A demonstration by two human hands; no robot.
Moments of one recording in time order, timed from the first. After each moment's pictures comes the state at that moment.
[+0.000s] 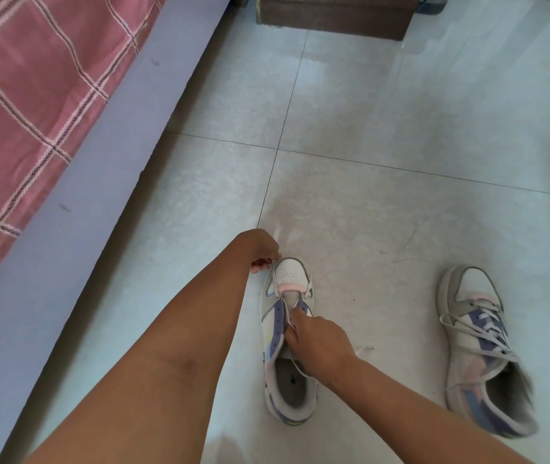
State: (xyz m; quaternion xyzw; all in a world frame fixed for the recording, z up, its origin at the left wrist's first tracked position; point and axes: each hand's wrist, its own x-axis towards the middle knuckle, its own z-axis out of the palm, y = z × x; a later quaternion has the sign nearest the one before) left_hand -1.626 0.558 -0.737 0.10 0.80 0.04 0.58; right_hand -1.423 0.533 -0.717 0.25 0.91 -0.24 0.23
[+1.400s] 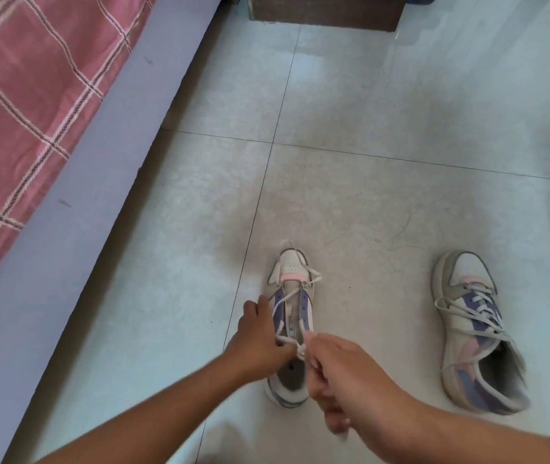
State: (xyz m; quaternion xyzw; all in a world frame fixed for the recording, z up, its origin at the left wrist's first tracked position) left_hand -1.498 0.427 -0.689 0.30 0.83 0.10 0.47; right_hand -1.372 0.511 -0.587 0.45 0.50 -0.72 0.15
